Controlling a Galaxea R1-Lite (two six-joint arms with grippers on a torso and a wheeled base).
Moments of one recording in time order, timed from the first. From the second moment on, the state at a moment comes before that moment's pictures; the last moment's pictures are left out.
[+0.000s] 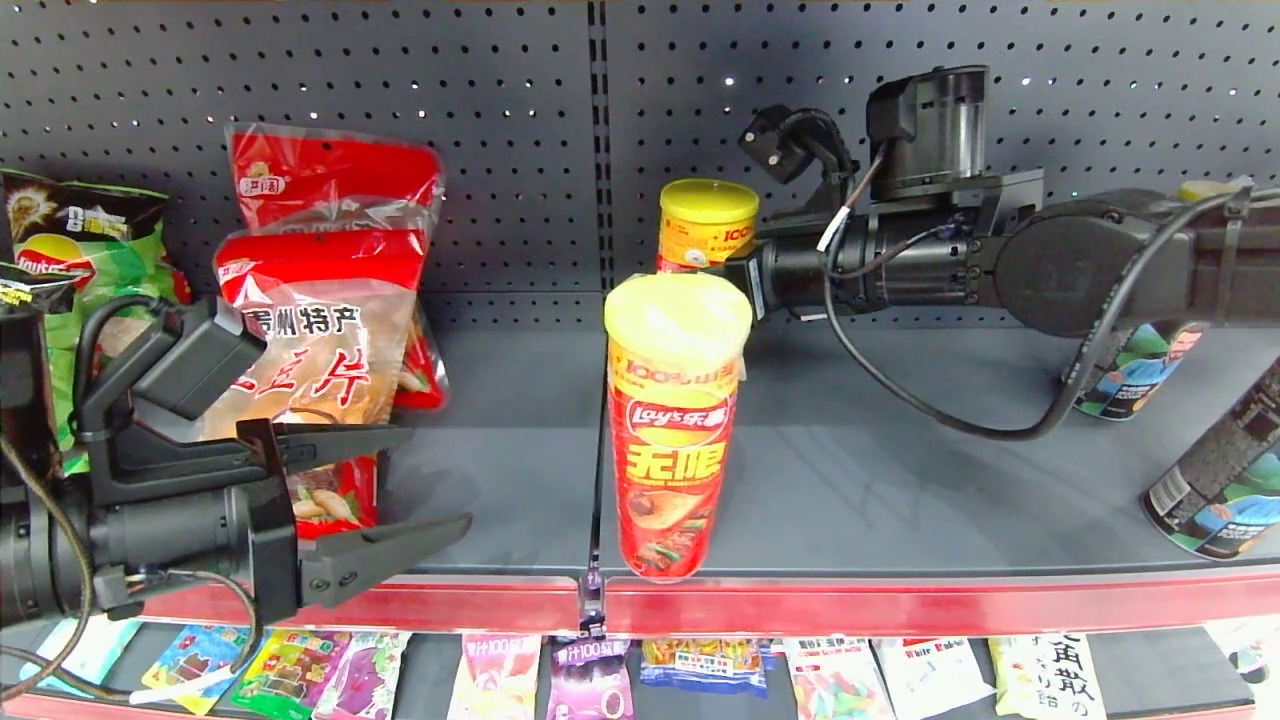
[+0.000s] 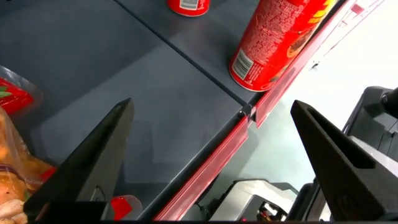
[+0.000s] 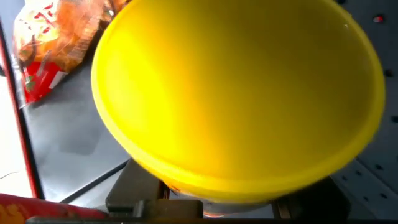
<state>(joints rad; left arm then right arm) -0.29 1.28 -0.59 -0.31 -0.59 0.12 0.55 1.95 -1.60 -0.05 0.38 -0.19</state>
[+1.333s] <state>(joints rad) -0.37 1.43 -0.65 -0.36 -0.57 0.18 0.55 1.35 -0.84 -0.06 0.26 -0.18</state>
